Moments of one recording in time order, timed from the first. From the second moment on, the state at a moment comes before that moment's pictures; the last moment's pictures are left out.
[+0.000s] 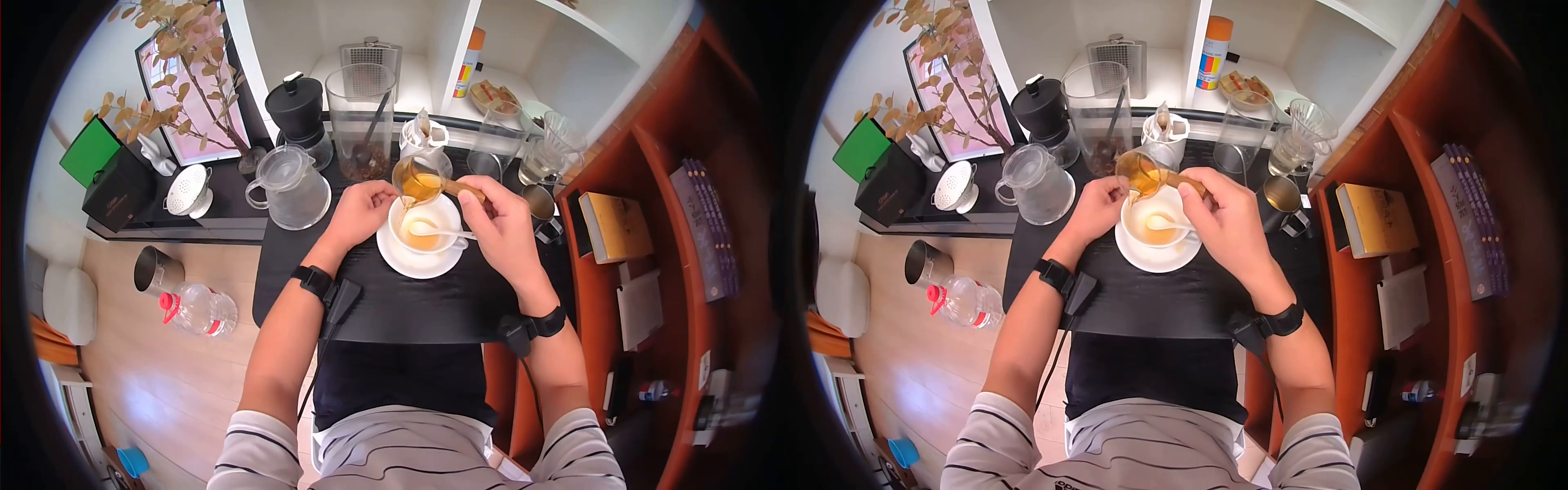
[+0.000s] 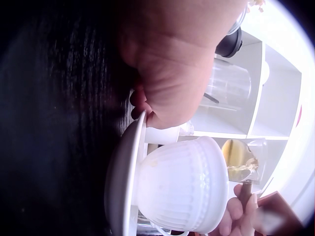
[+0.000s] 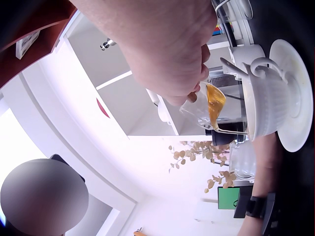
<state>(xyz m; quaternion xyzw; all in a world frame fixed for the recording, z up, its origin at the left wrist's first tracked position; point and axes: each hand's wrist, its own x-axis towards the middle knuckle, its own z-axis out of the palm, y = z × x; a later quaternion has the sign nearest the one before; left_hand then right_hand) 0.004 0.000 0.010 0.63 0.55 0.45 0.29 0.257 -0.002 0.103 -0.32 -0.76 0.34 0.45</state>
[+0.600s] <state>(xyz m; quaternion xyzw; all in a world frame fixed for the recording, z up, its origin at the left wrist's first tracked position) 0.002 0.002 0.002 0.62 0.56 0.45 0.31 0.311 -0.016 0.097 -0.38 -0.77 0.27 0.44</state>
